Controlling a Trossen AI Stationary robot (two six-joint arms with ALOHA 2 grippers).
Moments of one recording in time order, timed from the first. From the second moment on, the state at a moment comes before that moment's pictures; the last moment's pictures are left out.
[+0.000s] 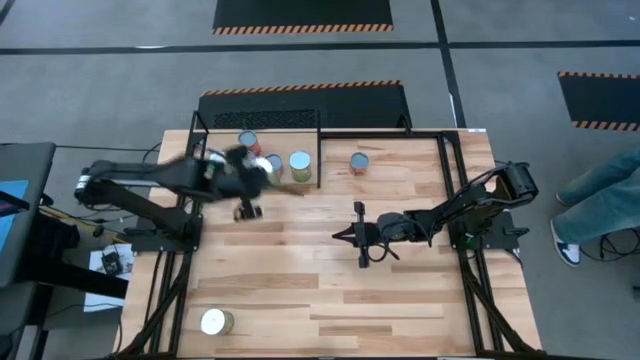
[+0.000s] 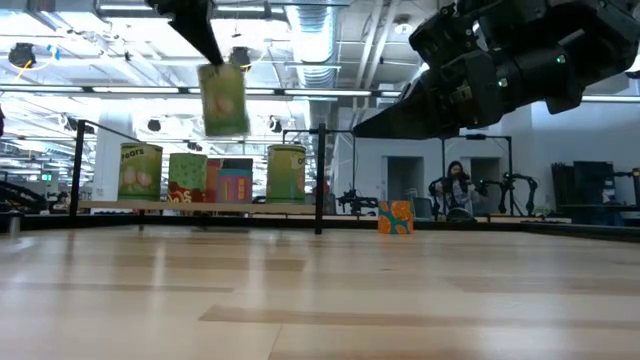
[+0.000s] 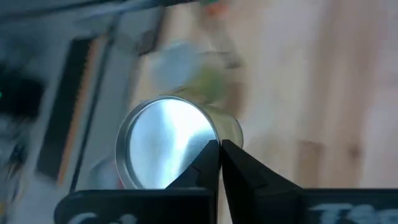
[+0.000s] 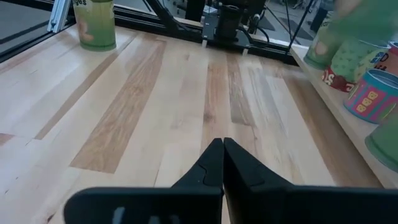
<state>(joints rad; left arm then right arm) -0.05 1.25 1.30 -1.10 -0.52 -0.04 0.19 1.62 0.55 0.80 0.18 -0.12</state>
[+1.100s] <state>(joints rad) 0.90 1.39 1.37 -1.15 -0.30 -0.06 0.18 1.62 0.55 0.79 0.18 -0.12</state>
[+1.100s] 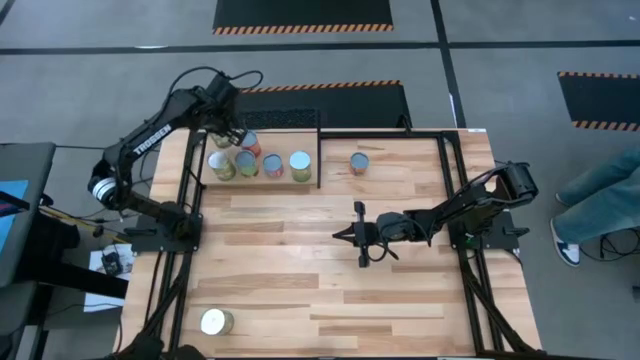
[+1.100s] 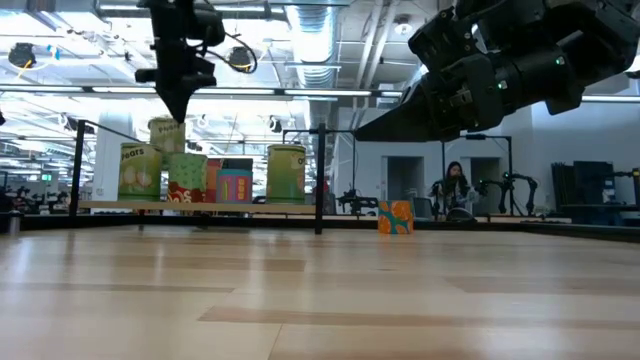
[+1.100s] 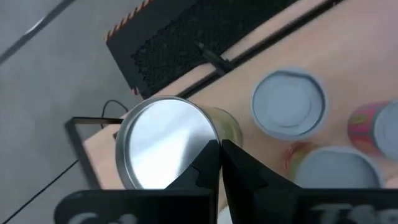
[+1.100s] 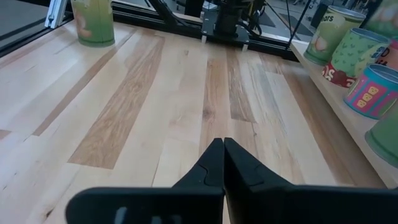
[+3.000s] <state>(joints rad) 0.98 1.31 1.12 -0.99 -0.16 0.39 0.18 1.62 0.55 0.79 0.18 -0.12</state>
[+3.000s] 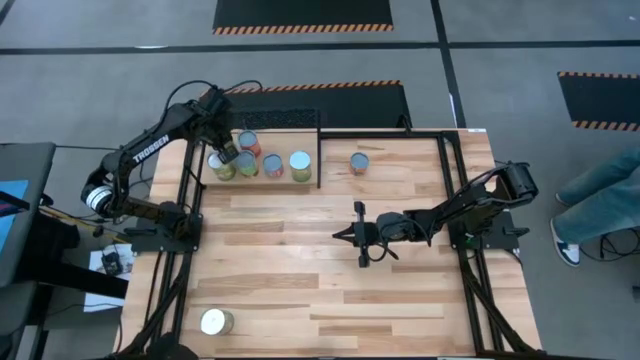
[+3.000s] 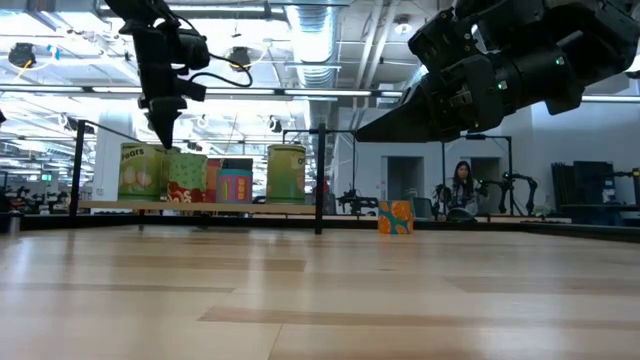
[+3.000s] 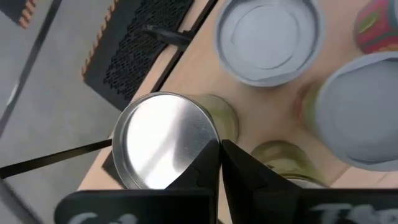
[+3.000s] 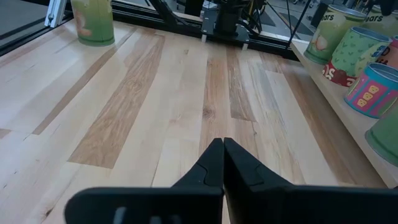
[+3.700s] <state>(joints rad) 1.00 1.30 1.07 -0.97 -0.14 0.45 0.18 1.62 0.55 0.79 0.18 -0.12</state>
